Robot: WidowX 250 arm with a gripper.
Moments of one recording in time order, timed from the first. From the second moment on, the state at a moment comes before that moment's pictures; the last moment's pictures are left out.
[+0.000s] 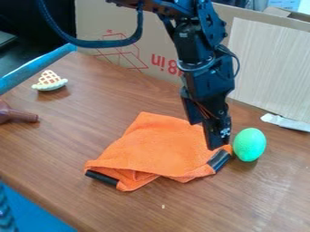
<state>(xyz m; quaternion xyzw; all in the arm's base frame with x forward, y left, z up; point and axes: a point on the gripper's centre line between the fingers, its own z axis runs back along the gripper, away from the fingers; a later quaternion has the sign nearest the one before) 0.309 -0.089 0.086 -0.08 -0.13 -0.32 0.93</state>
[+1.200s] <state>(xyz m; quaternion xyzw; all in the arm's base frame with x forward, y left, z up) 0.321 -0.114 0.028 0.14 -0.14 -0.28 0.94</state>
